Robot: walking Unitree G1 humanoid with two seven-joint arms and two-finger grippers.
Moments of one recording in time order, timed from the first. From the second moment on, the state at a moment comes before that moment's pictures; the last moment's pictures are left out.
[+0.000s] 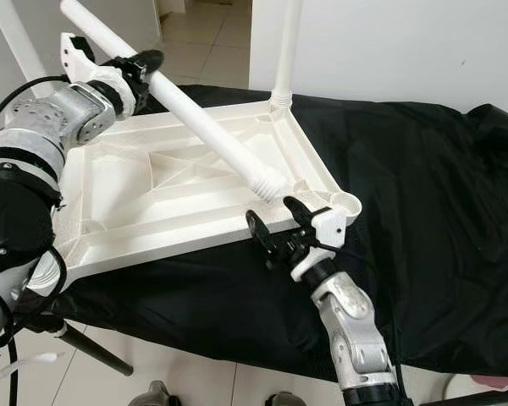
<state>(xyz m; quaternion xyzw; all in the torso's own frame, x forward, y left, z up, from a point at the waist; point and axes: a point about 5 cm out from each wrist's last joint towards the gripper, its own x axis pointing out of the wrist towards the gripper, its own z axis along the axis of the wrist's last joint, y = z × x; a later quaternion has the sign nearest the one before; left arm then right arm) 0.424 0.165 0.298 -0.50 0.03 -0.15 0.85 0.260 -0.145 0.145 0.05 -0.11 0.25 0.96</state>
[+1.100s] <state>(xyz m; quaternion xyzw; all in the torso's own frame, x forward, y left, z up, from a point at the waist) 0.416 0.126 0.339 -0.23 -0.15 -0.15 0.95 0.290 -0.134 0.190 -0.04 -0.10 0.29 0.95</state>
